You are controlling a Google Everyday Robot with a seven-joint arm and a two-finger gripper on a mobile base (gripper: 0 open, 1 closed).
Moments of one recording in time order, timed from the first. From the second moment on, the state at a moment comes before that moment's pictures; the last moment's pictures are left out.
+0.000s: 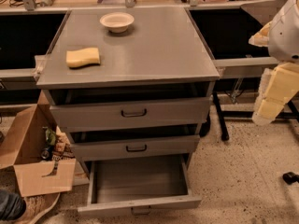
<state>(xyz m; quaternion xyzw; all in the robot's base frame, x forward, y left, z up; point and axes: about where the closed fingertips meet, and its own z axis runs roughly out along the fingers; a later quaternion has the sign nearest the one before) 0.438 -0.216 0.980 -0.60 0.78 -0.04 0.17</state>
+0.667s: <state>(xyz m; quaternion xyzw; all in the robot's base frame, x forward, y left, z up) 0.443 -0.212 0.965 -0.61 0.77 -0.02 0.18</state>
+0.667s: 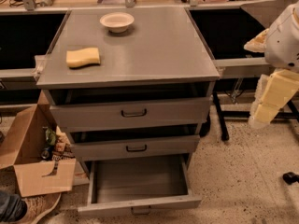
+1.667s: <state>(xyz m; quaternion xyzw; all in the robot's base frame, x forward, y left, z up) 0.417 -0.122 0.772 -0.59 0.76 0.19 0.20</state>
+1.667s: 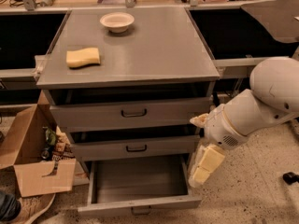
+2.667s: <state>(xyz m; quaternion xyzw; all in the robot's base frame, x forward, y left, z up) 0.403 -0.091 0.602 -0.56 0.77 0.26 0.19</state>
